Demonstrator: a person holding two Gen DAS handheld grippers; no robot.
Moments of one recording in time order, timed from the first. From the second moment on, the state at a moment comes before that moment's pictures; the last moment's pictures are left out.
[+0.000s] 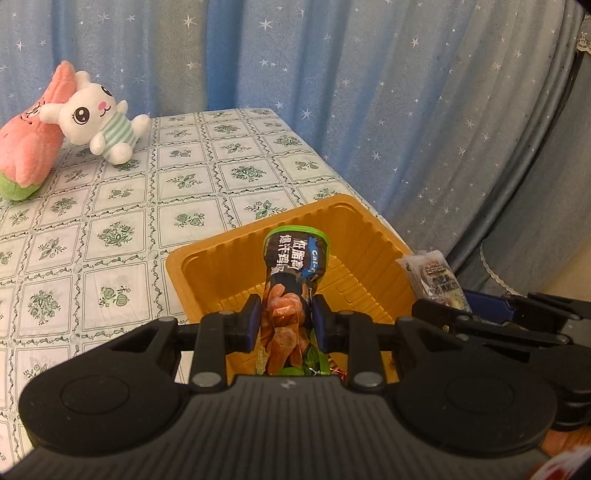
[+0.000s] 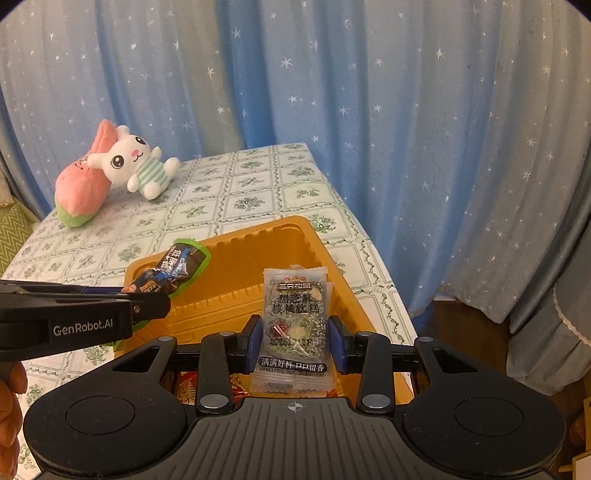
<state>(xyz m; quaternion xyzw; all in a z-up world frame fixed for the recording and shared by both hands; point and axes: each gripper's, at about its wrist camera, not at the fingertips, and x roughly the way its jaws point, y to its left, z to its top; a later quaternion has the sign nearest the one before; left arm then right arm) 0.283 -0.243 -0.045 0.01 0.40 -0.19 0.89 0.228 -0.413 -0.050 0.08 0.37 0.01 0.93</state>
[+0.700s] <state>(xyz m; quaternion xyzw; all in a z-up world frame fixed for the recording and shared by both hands) 0.281 -0.222 -0.049 0.03 0.39 -0.19 0.90 0.240 -0.406 -0.055 0.09 0.37 0.02 0.92</state>
